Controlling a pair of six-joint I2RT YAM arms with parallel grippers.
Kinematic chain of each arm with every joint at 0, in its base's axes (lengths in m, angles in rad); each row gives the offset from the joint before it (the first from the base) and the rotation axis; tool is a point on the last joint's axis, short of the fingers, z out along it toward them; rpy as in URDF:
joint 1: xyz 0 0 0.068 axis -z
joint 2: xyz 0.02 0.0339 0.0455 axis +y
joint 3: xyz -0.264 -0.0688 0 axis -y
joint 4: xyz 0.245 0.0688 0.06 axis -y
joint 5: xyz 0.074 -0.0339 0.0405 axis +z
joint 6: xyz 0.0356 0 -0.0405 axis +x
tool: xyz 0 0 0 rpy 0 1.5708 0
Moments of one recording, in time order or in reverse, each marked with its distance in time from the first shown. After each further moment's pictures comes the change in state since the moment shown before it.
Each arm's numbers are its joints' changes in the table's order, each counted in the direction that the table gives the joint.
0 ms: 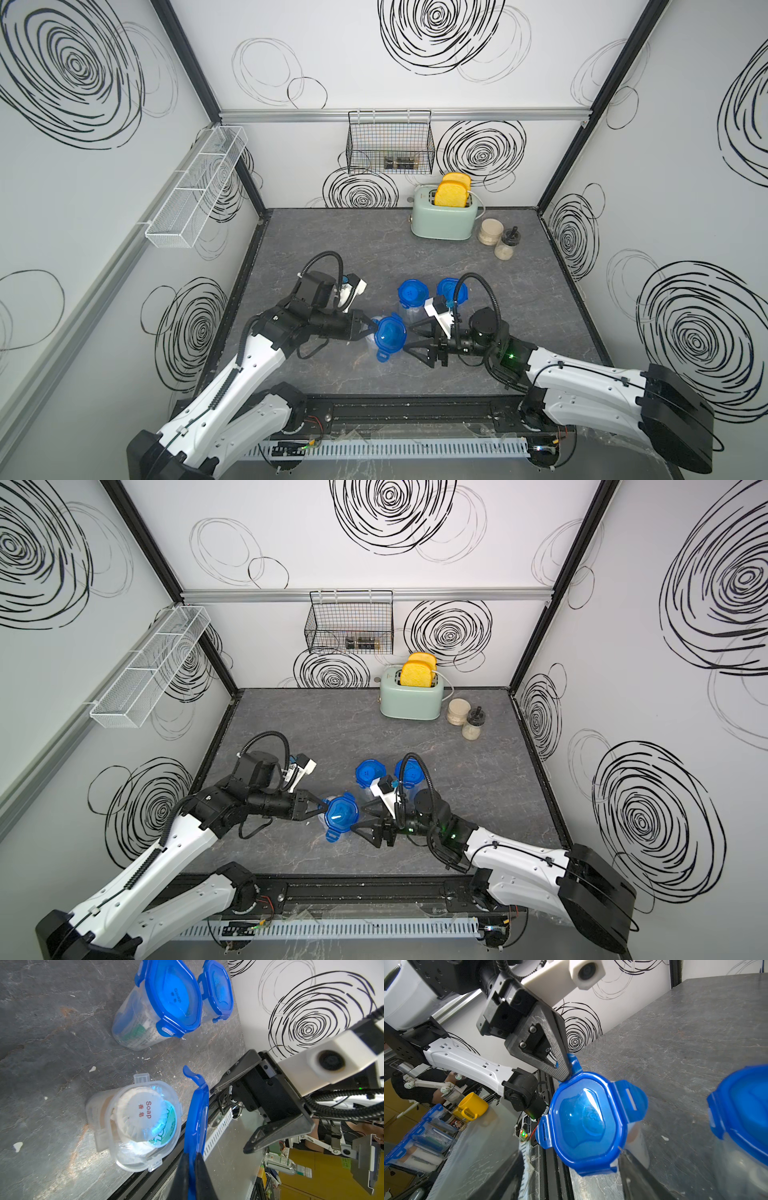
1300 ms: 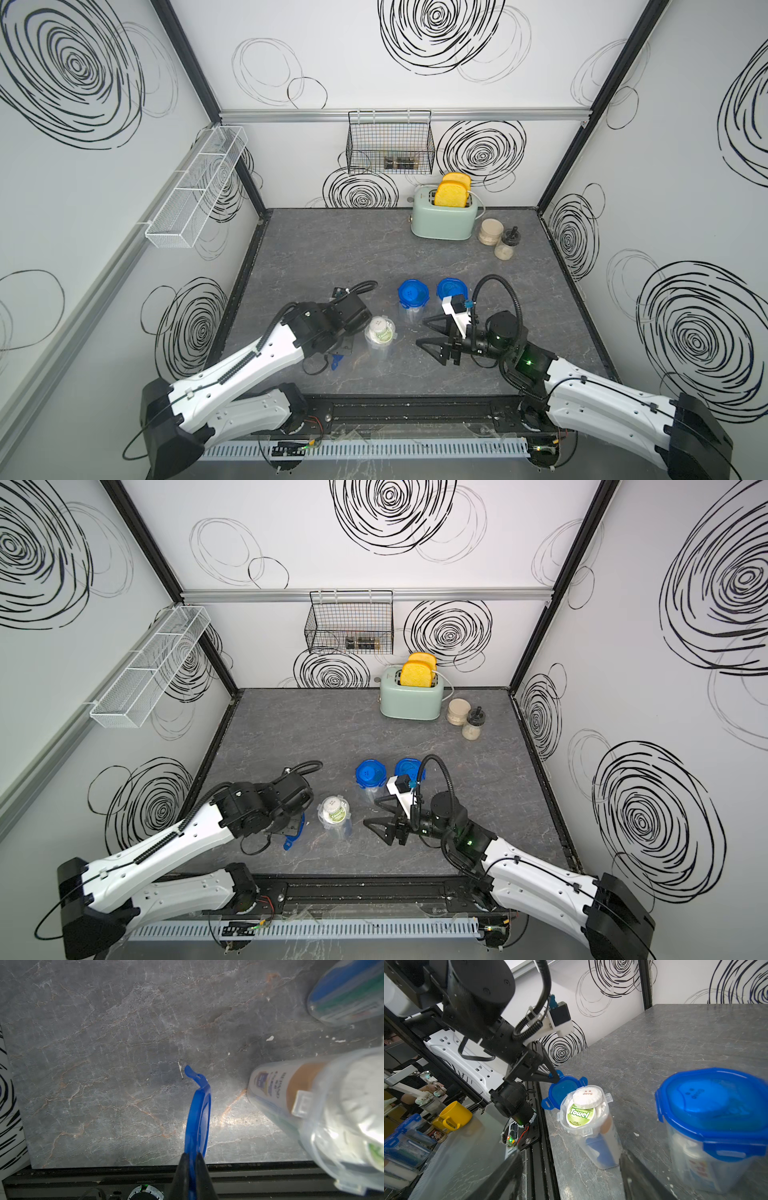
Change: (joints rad) left arm 0.397 0.166 0.127 -0.500 0.993 -0.296; right arm 0.061 -0.209 -0.052 -0.116 -0.044 -0.042
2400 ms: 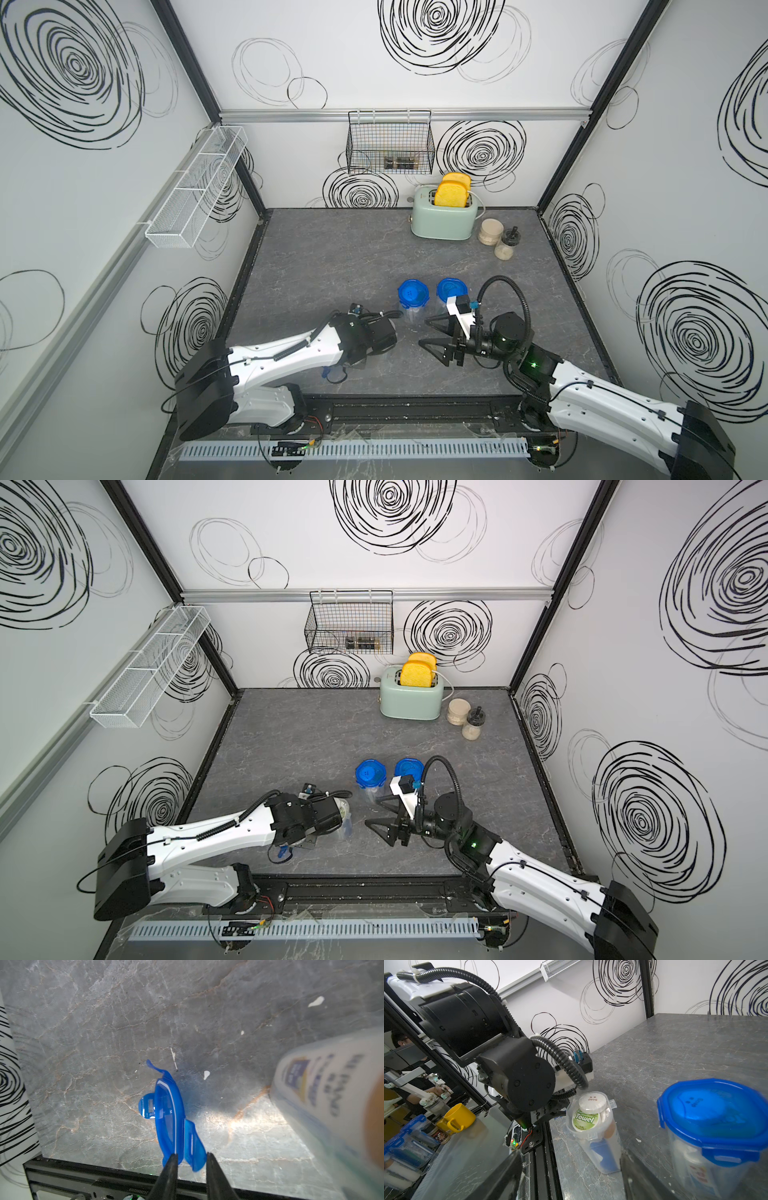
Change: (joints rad) left arm 0.164 0.198 -0.106 0.100 0.064 -0.158; right arm 0.000 -0.052 0.000 -0.020 0.004 0.001
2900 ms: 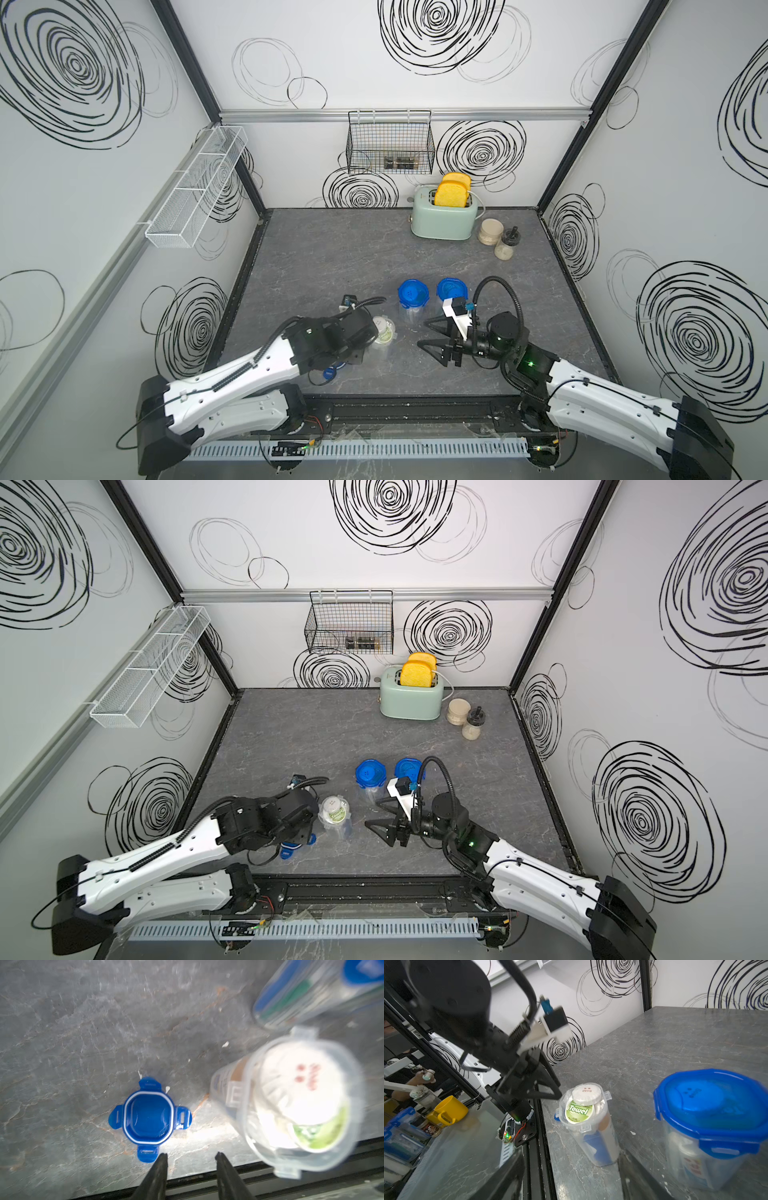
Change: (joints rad) left arm -0.064 -0.317 0.021 0.098 -0.091 0.109; right arm -0.016 0.040 -0.010 -0.008 -0.017 -0.054
